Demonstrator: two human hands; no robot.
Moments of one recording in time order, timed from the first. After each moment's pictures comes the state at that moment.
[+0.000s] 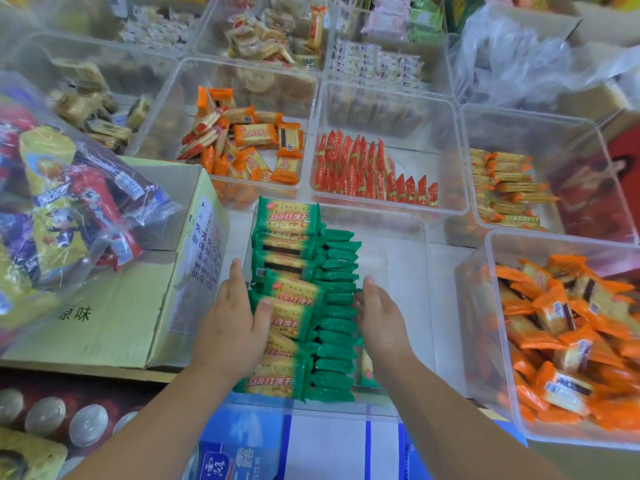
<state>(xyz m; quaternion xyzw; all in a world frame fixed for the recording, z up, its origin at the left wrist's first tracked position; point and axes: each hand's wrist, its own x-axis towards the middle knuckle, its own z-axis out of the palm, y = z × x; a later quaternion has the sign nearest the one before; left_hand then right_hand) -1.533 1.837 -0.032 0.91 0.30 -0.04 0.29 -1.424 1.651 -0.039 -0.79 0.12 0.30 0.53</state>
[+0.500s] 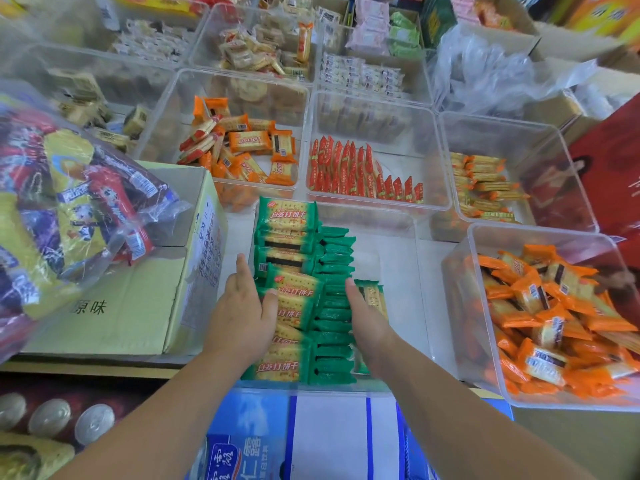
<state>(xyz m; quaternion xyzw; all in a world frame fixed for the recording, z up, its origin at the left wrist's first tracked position) -1.530 1.837 -0.027 0.90 0.30 -0.06 0.31 -1.446 1.662 -0.016 -0.73 0.19 0.44 0.48</state>
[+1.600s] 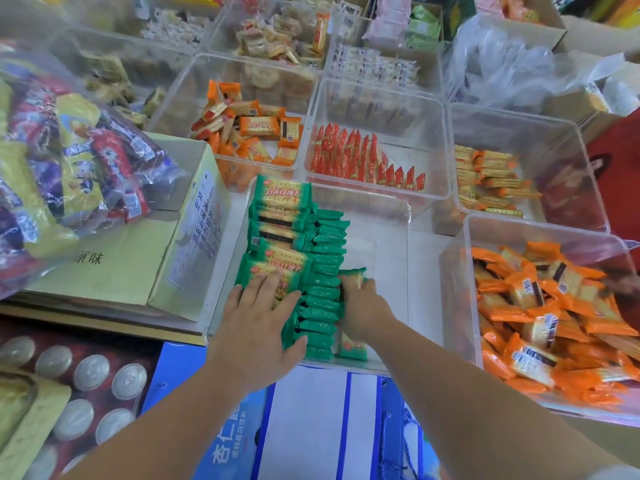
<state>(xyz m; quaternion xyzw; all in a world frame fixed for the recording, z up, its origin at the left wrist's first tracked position) -1.571 1.770 -0.021 0.98 0.12 -0.11 0.07 -1.415 1.619 -0.067 -0.92 -0.20 0.34 0.08</state>
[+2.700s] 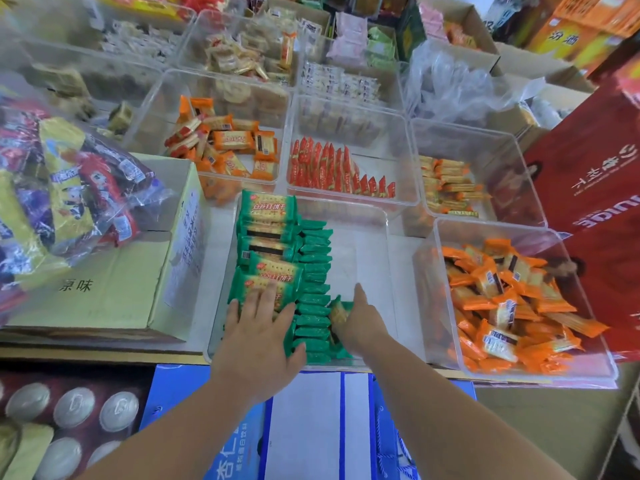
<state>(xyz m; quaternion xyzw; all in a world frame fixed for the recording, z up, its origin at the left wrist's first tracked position) -1.571 1.774 -0.030 0.98 0.10 -0.12 0.09 -1.446 1.614 -0.041 -0.92 0.01 0.34 0.19</state>
